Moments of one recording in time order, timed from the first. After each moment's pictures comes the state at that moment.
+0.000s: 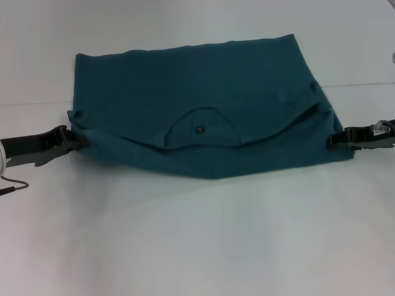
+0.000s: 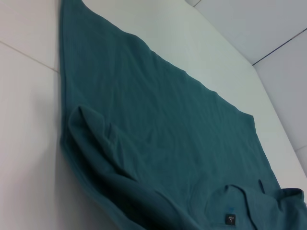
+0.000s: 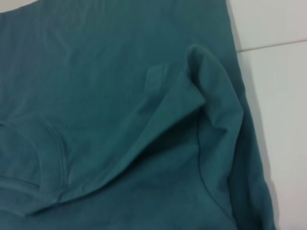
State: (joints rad) left arm -0.70 -2.00 0.59 0.55 2.17 1.12 -2.36; right arm 0.77 1.92 -0.79 -0.54 -2.58 -0.91 2.56
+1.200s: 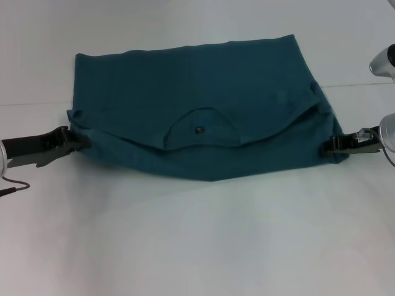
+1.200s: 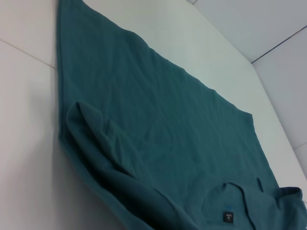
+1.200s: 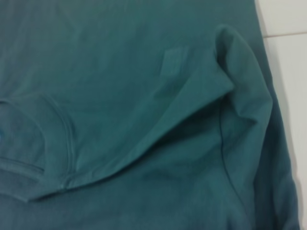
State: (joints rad) left arm -0.70 -2.00 0.59 0.54 2.17 1.12 -2.36; right arm 0.81 1.94 -0.86 -0.47 -2.58 -0.84 2.57
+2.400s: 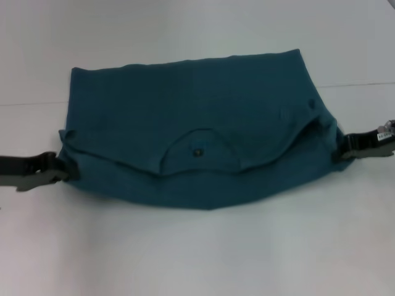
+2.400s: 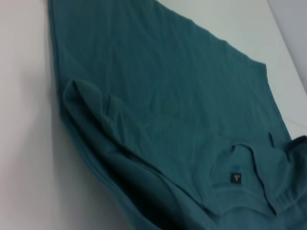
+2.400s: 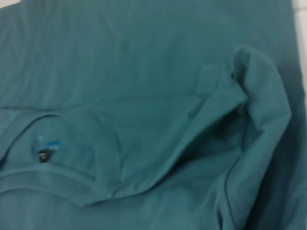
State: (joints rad) left arm -0.67 -1.98 0.62 0.74 2.35 1.40 -2.51; right arm 0.74 1.92 -0.78 -0.76 -2.57 -1.30 2.60
